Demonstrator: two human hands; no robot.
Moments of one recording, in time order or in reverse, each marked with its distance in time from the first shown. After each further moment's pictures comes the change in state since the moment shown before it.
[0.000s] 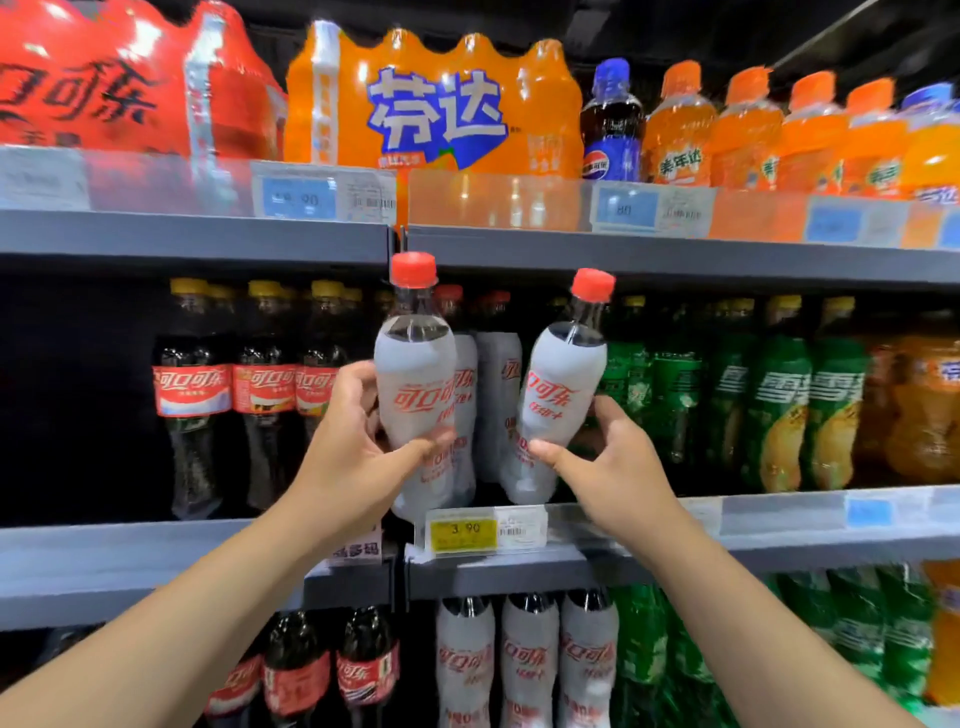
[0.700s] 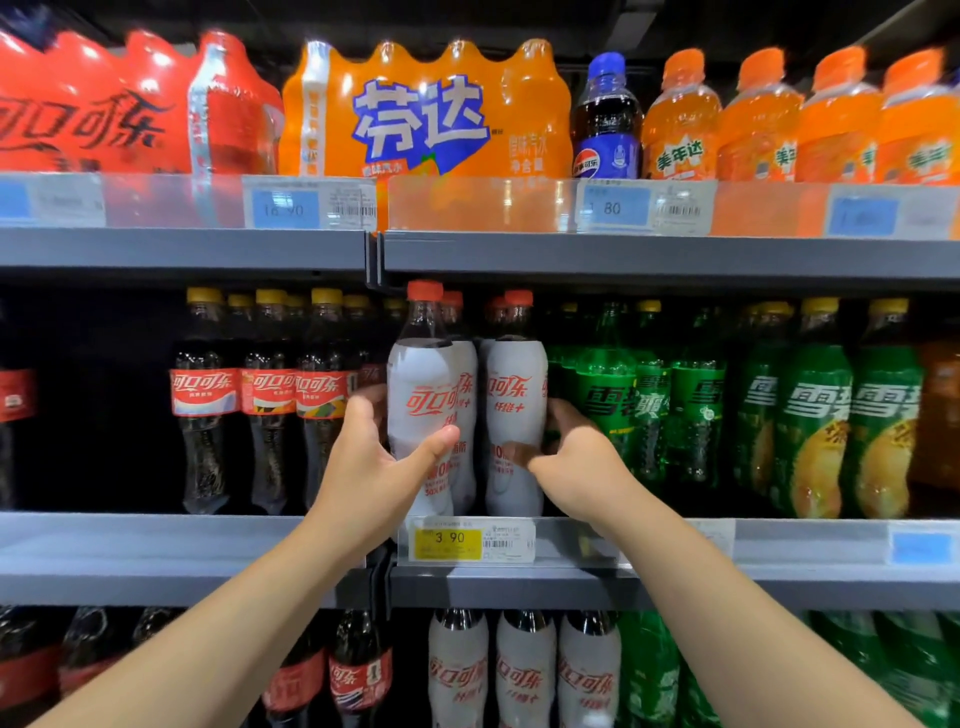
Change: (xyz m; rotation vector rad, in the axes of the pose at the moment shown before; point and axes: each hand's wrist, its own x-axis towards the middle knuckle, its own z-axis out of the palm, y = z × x) left_hand -0.005 -0.005 0.035 0.264 0.237 -0.205; right_hand 0.037 0.003 0.018 -0.097 -0.175 0.080
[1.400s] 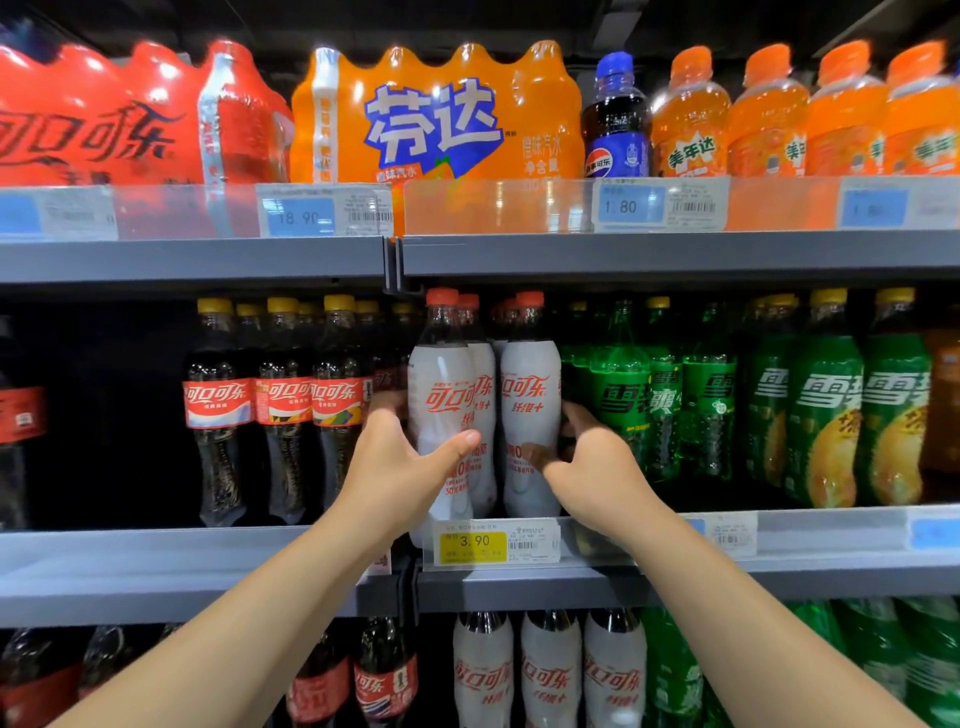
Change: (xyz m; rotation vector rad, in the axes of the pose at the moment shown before) left_hand 0.018 0.001 -0.001 0.132 -0.028 -0.126; right_hand -0.004 0.005 0.009 -0.127 0.068 -0.045
